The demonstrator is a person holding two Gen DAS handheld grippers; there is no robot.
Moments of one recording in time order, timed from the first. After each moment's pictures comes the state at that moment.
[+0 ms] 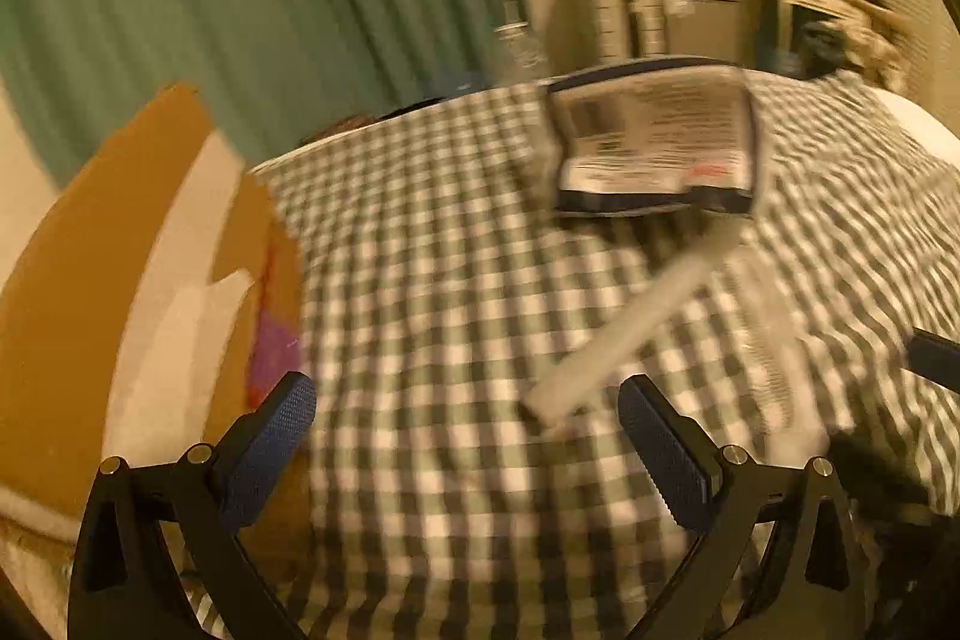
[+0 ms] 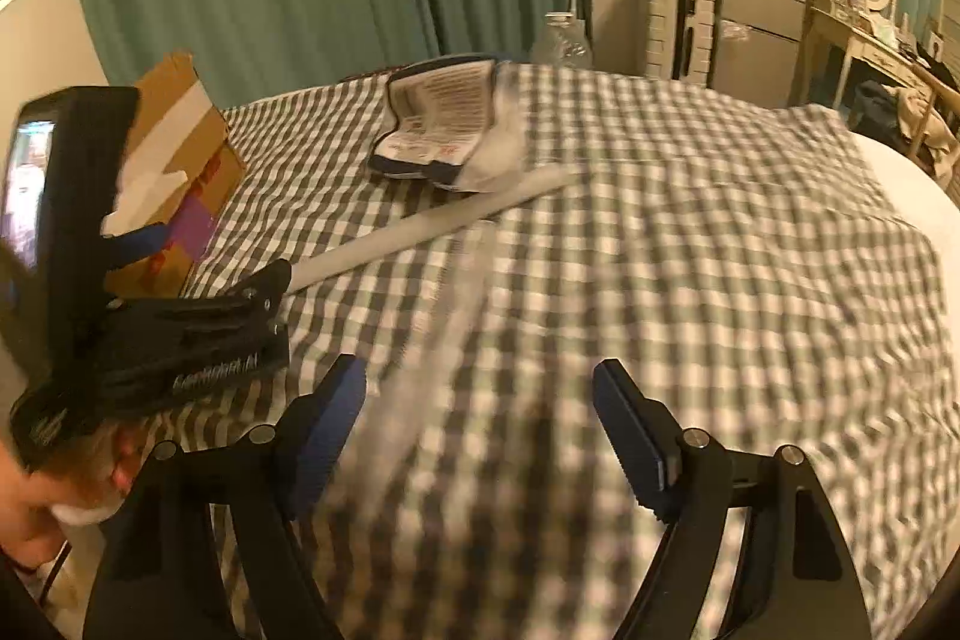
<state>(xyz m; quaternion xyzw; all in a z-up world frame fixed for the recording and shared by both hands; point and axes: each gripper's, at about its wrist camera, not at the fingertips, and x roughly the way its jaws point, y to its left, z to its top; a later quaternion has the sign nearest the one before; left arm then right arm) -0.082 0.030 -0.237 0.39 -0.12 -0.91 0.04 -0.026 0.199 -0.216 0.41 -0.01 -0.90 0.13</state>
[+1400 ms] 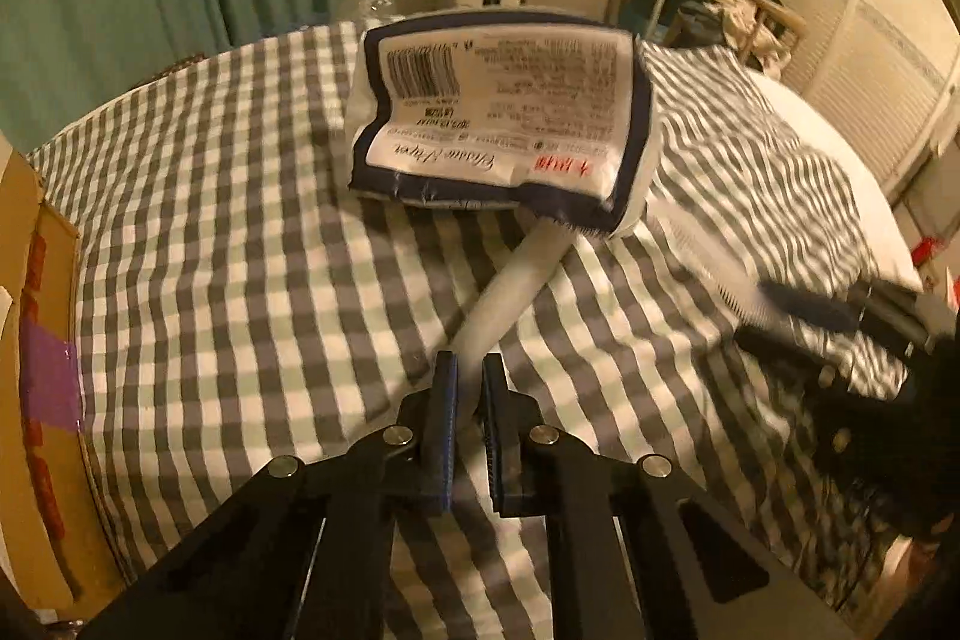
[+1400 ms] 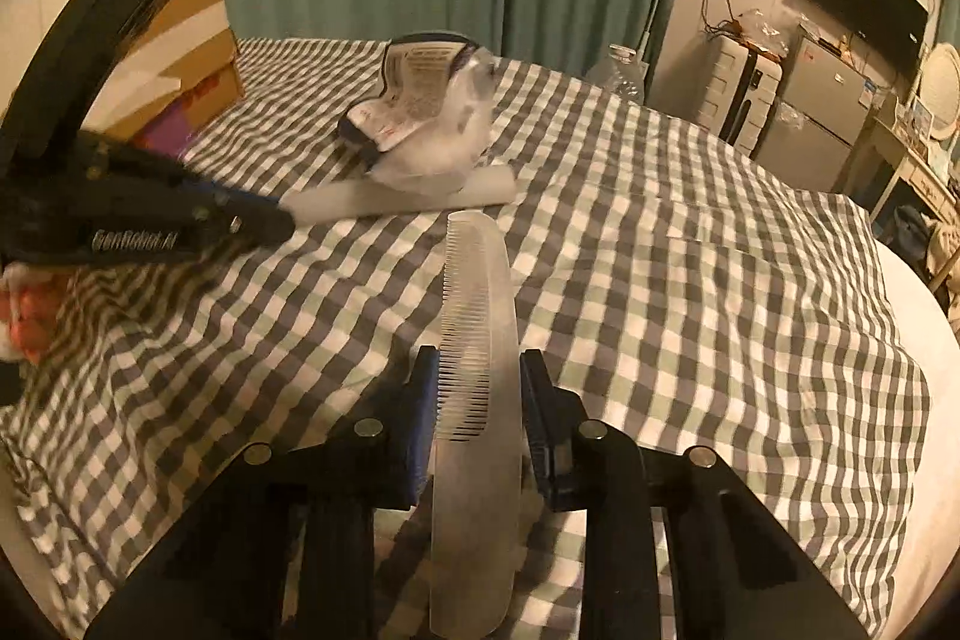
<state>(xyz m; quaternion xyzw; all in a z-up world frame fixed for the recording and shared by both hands) -0.107 0.045 -0.249 0.49 -0.04 -0.86 -0.15 -0.042 0.248 -0.226 0.38 0.12 -0.90 0.19</state>
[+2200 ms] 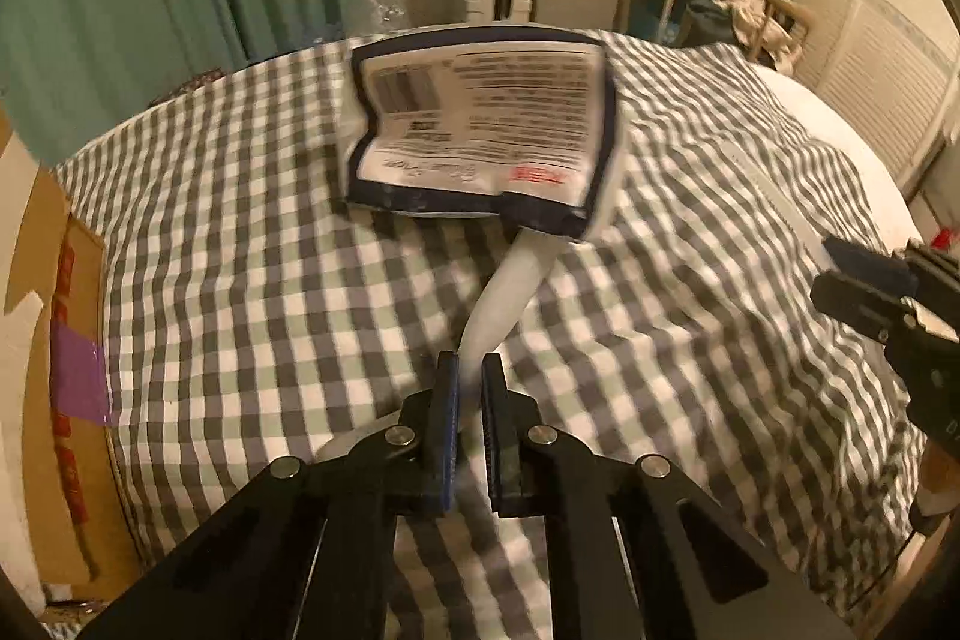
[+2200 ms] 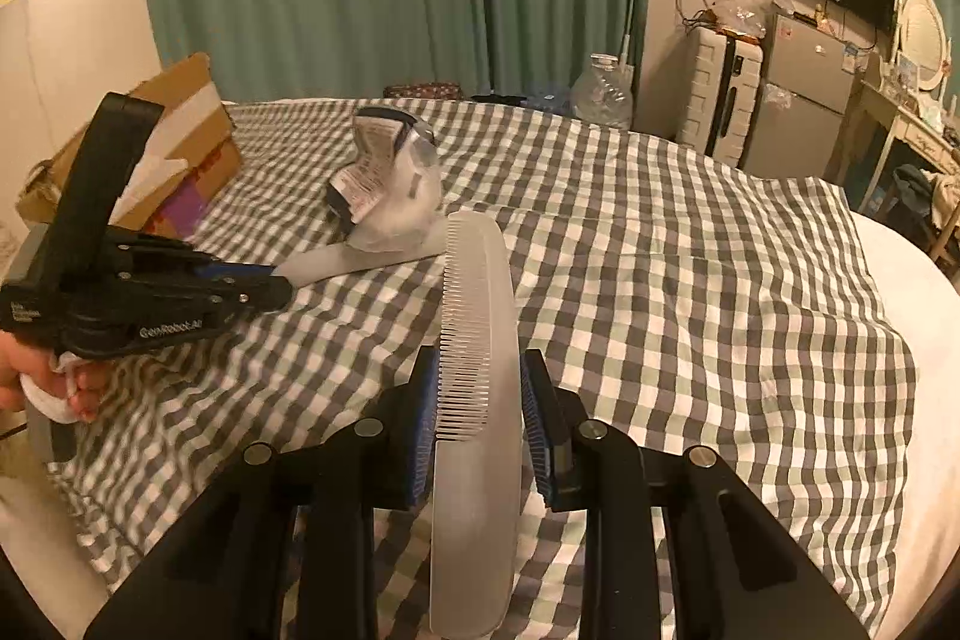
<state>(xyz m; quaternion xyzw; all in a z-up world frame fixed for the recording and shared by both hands) -0.096 0.045 -0.245 0.47 -0.06 -0.87 -0.12 -0.040 0.282 -0.196 0.37 0.05 -0.90 0.20</state>
